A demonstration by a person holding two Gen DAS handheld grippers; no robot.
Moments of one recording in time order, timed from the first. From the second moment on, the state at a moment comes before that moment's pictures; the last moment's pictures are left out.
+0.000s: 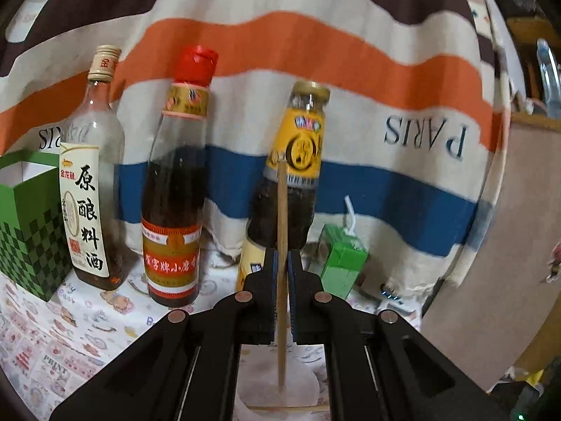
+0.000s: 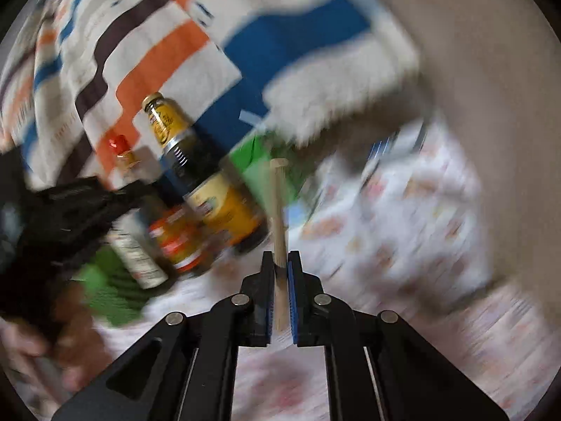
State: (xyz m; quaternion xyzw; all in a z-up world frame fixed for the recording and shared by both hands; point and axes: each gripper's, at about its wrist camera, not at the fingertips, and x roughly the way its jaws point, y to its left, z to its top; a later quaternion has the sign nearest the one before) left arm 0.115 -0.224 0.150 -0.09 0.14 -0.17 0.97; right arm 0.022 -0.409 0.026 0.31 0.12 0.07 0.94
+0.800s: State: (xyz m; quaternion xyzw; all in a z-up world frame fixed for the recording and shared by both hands) left arm 0.147 -0.219 0.106 -0.06 0.27 -0.19 0.94; right arm 0.043 -0.409 0.004 0.33 0.18 0.06 0.92
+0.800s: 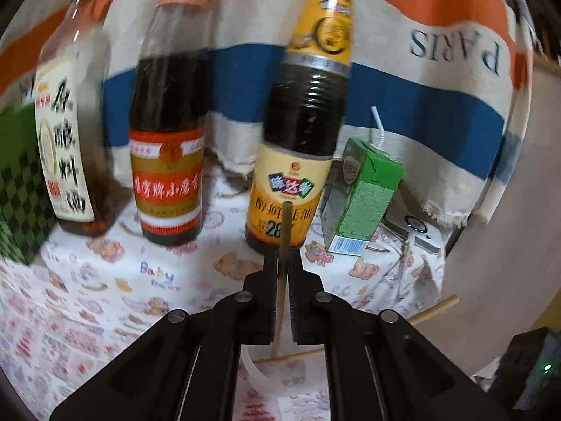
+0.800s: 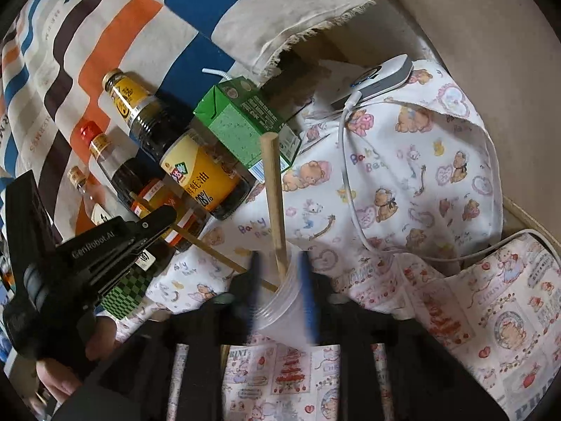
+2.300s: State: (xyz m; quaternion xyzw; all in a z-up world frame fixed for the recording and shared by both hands) left arm 0.065 0.005 0.045 -0.05 0.33 -0.03 0.94; right arm 0.051 -0.269 -0.019 0.13 0.35 0.15 0.92
